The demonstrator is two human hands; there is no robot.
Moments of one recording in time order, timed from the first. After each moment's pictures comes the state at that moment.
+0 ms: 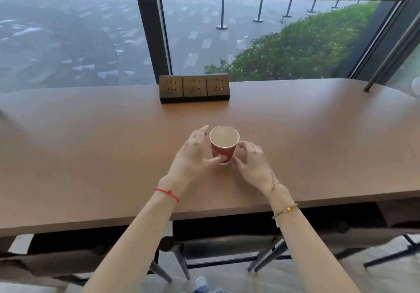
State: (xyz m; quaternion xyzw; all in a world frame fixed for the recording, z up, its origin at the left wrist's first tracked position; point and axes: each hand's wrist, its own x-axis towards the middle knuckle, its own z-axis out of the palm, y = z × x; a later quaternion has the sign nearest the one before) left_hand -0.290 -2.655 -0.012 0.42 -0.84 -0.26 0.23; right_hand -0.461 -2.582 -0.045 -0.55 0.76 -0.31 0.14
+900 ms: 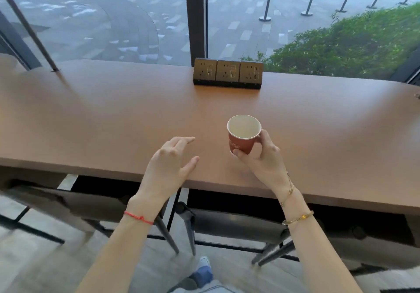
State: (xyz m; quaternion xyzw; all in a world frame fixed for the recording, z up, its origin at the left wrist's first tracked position) left_hand -0.189 -2.574 -0.014 0.51 -0.81 -0.12 0.26; right_hand -0.429 -2.552 -0.033 -0.56 0.67 -0.44 0.20
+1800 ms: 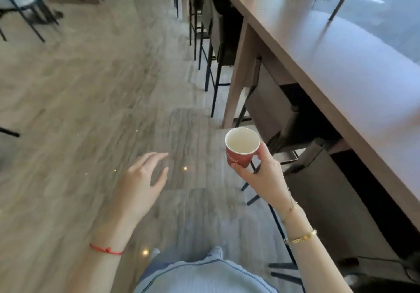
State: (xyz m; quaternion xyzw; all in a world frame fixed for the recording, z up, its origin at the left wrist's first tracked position) left_hand -0.139 -2.030 -0.056 0.89 -0.31 0.01 0.32; right_hand -0.267 -2.280 -0.059 -0.86 0.23 -0.18 0.41
